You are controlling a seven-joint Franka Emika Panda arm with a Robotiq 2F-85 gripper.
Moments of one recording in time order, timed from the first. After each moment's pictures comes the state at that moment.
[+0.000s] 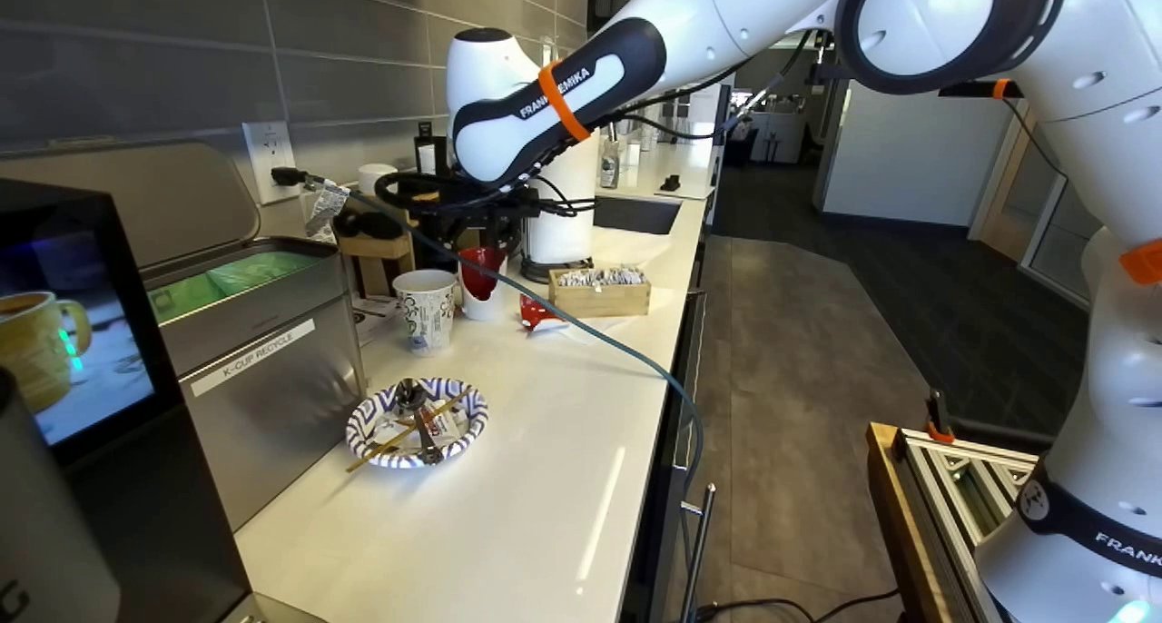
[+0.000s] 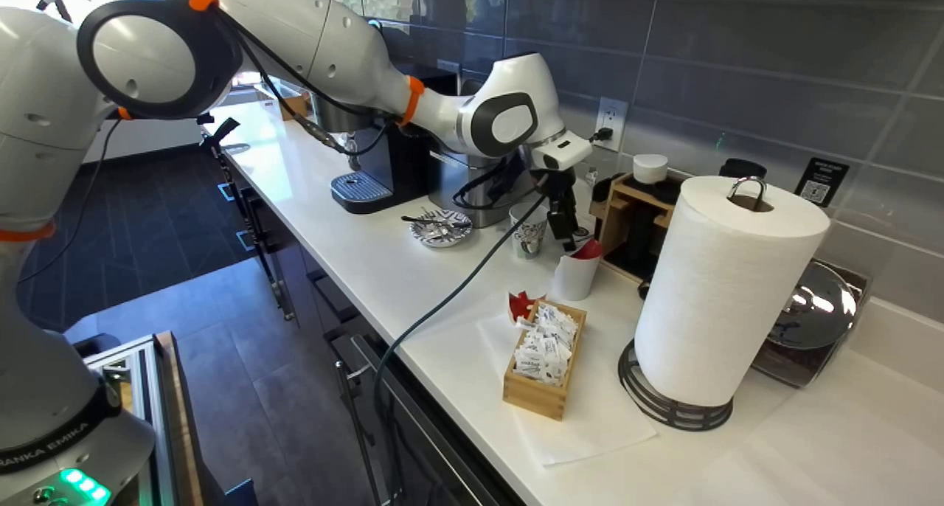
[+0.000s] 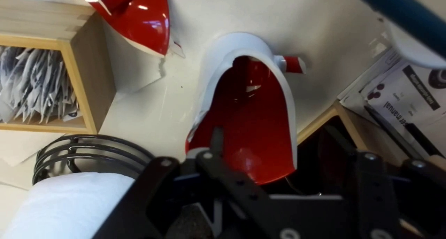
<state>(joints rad) 0.01 0.68 -0.28 -1.39 -0.11 2.37 0.83</state>
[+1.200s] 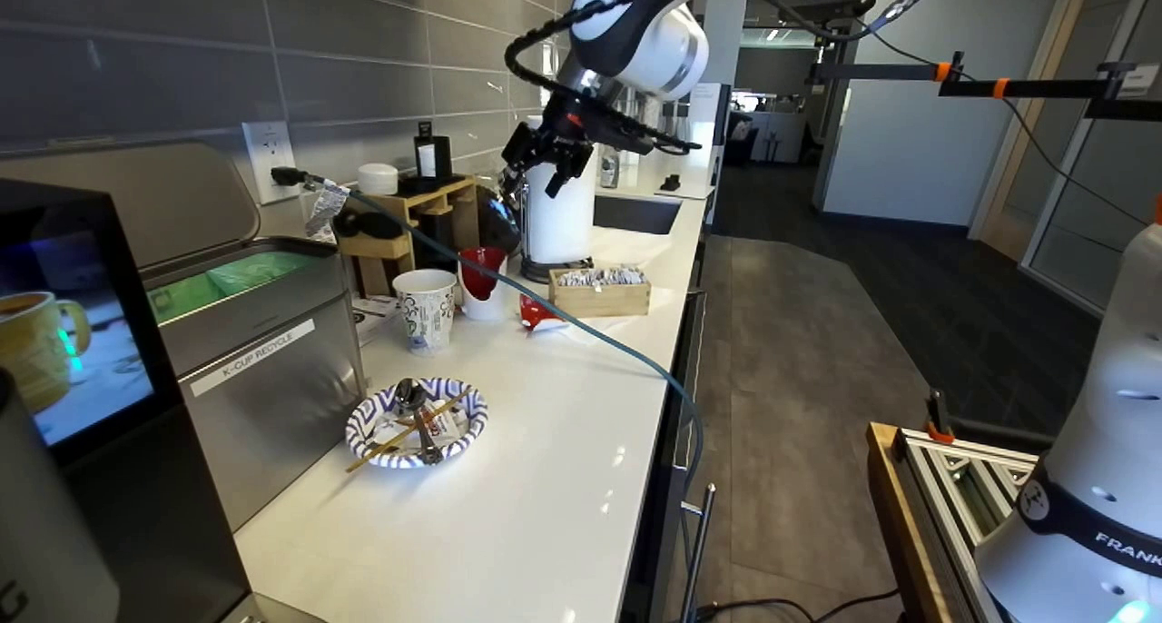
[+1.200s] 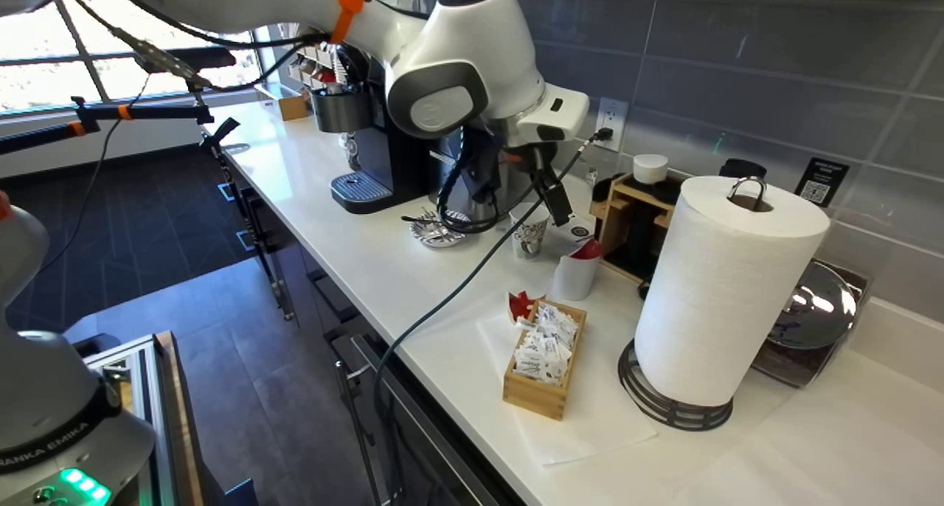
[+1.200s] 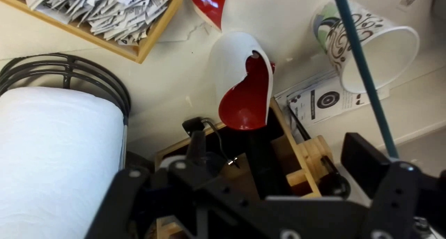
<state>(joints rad) -0.31 0.18 -0.03 -1.91 0.31 2.58 -0.14</state>
